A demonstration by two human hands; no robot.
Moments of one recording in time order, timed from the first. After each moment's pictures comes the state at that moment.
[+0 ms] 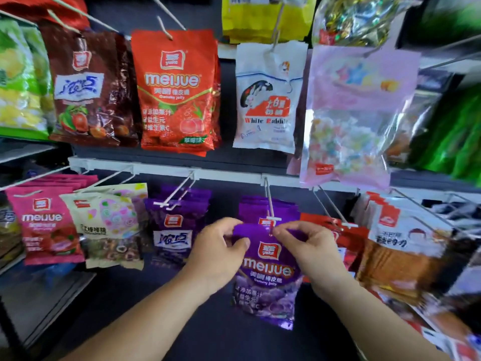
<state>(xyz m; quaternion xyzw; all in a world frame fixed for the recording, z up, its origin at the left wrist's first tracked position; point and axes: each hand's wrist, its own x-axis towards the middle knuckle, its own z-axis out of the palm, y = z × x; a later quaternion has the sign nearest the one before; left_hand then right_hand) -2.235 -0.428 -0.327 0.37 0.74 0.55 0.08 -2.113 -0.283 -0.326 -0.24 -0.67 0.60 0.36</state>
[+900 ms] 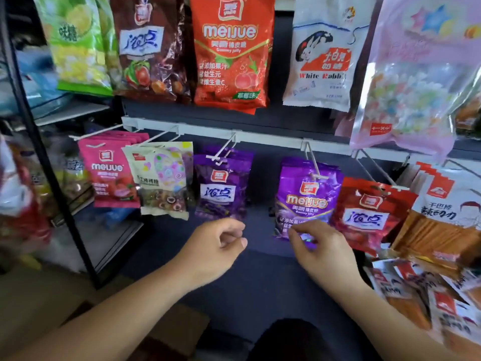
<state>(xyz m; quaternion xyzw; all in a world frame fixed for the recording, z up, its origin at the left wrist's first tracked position) -2.246 -0.534 -0.382 0.37 0.78 0.48 0.13 -2.106 -0.330 -0.401 -0.21 -0.88 0.21 0.36</state>
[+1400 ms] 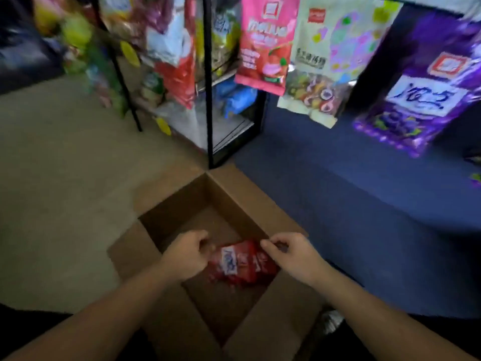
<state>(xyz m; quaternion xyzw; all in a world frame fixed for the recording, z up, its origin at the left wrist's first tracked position) -2.256 -0.822 -0.620 0.09 0.93 0.29 0.21 -2.211 -0.561 -0.609 -0.05 -0.91 0.39 -0.15</state>
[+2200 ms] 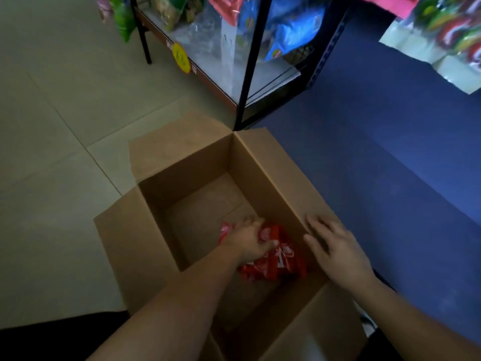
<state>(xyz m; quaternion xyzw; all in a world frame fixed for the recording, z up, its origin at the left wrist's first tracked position) -2.325 -0.758 -0.826 0.10 0.89 0.28 0.35 -2.269 -0.540 -0.730 -0.05 -0.97 0.14 -0.18</state>
